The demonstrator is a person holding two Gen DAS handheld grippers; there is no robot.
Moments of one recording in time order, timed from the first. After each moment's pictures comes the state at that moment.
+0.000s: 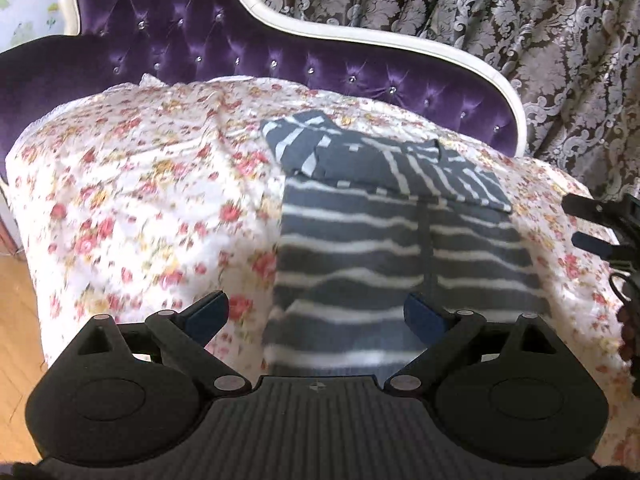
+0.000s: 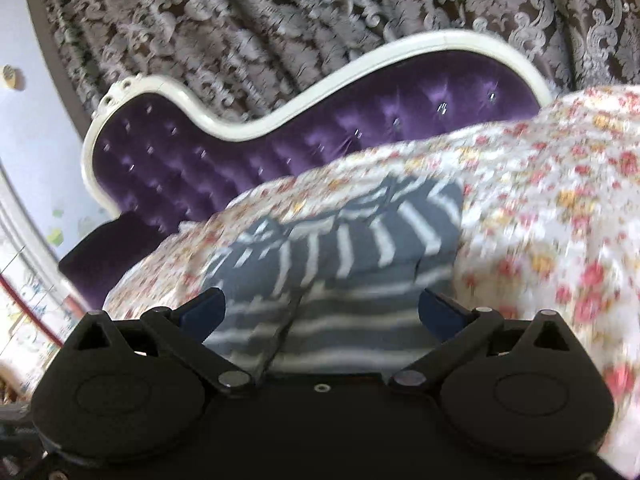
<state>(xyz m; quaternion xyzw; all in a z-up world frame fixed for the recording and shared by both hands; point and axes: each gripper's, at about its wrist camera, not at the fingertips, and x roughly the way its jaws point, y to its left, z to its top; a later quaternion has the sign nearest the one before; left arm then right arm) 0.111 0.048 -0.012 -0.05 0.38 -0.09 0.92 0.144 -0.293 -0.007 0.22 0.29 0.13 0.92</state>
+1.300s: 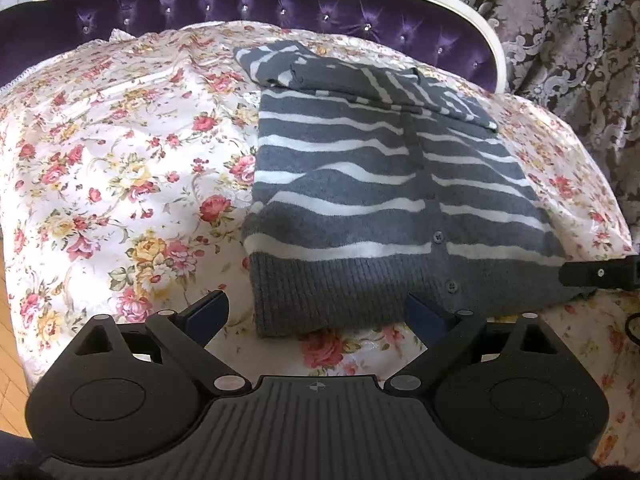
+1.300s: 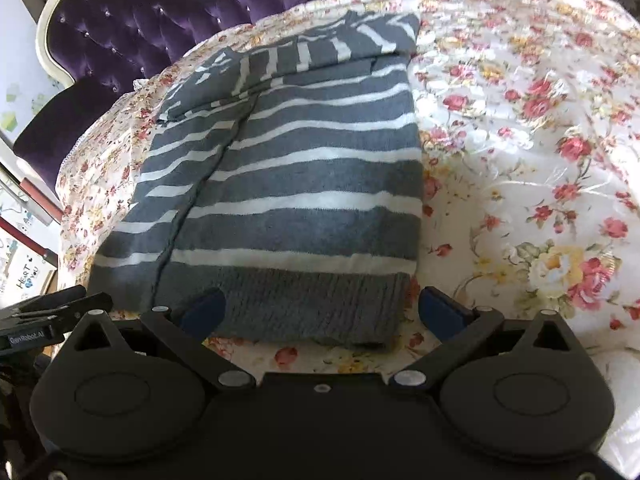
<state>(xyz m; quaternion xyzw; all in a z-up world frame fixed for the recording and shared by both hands) 0.091 0.047 -0.066 -0.03 0.43 -0.13 0.89 0.080 -0.271 -0.054 0.16 0.48 0.10 0.85</state>
